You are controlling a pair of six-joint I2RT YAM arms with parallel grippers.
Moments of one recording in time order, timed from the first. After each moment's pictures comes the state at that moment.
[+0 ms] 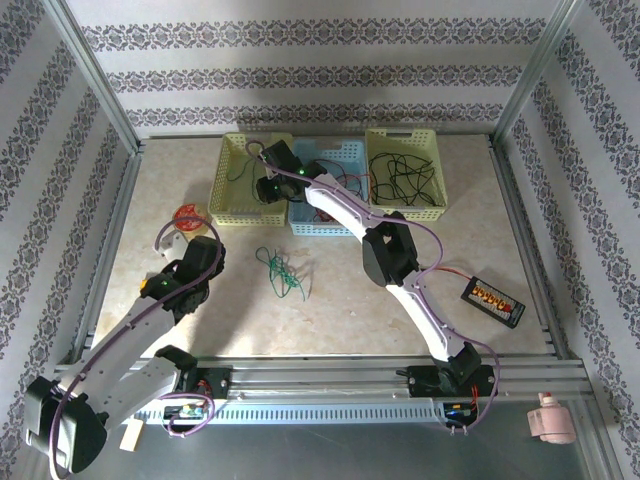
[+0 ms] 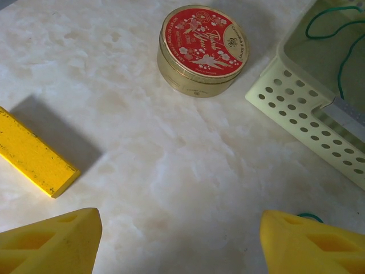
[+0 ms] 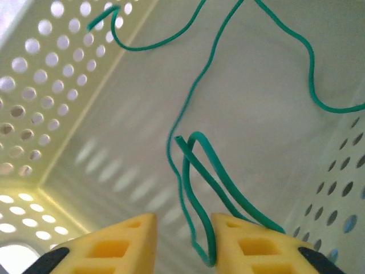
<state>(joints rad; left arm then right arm) -0.38 0.89 0.60 -0.63 -0.57 -0.94 0.69 2.57 2.44 -0.70 -0.07 0.31</state>
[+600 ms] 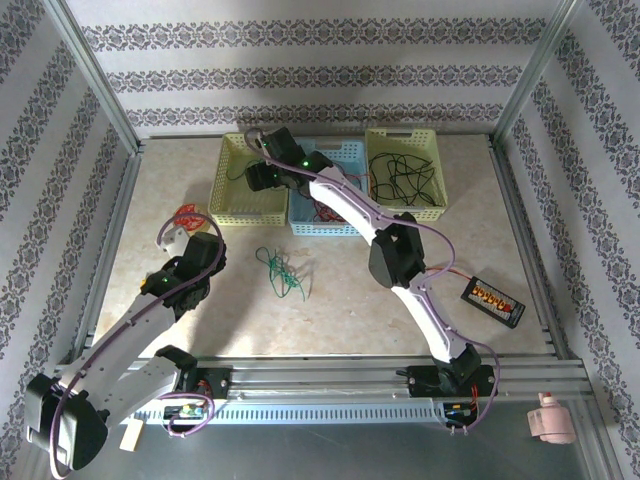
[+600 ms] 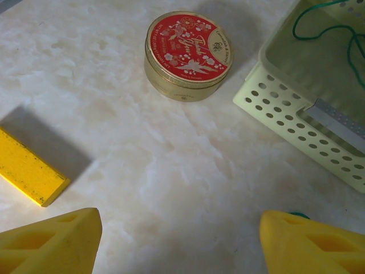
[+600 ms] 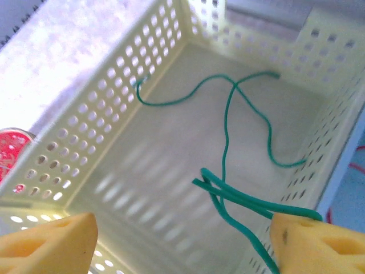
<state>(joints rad) -0.38 0.91 0.63 -0.62 -0.56 -0.90 0.71 2.47 2.45 -0.69 0.02 0.24</state>
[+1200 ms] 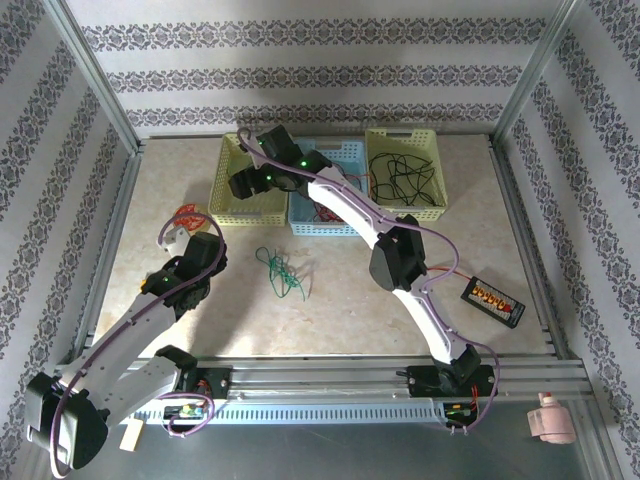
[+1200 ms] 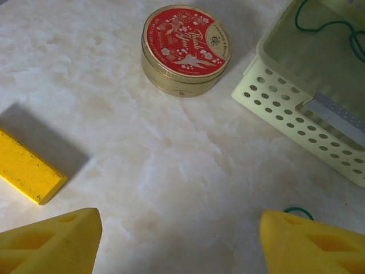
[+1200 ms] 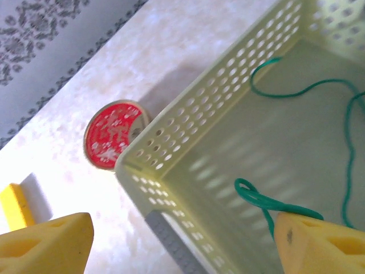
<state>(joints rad) -0.38 0.92 0.63 -0.62 -0.54 -0.89 0.73 2.45 2.45 -0.70 -0.28 0.21</state>
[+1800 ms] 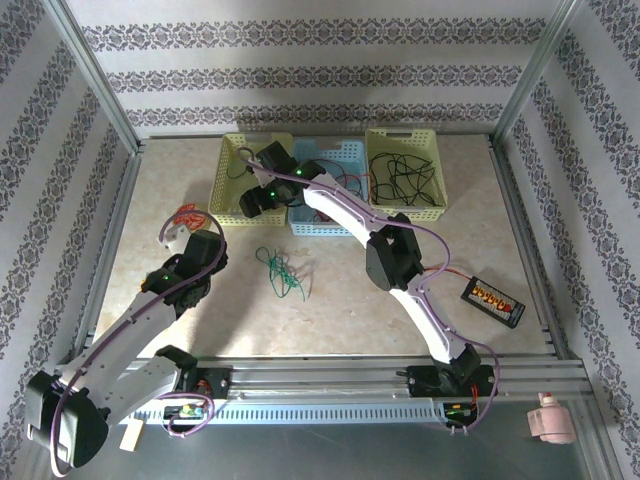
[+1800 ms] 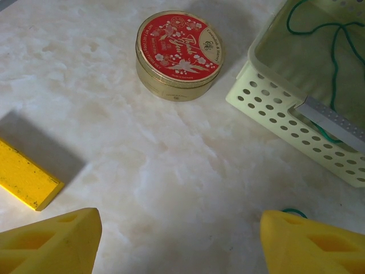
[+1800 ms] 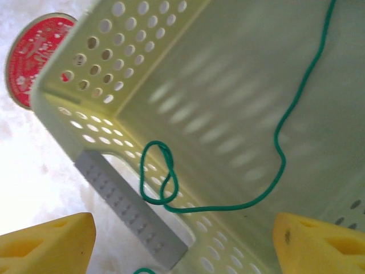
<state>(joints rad) -0.38 0.93 0.65 -0.61 -0.54 -0.87 0.73 2.48 2.37 -0.81 -0.20 0.21</state>
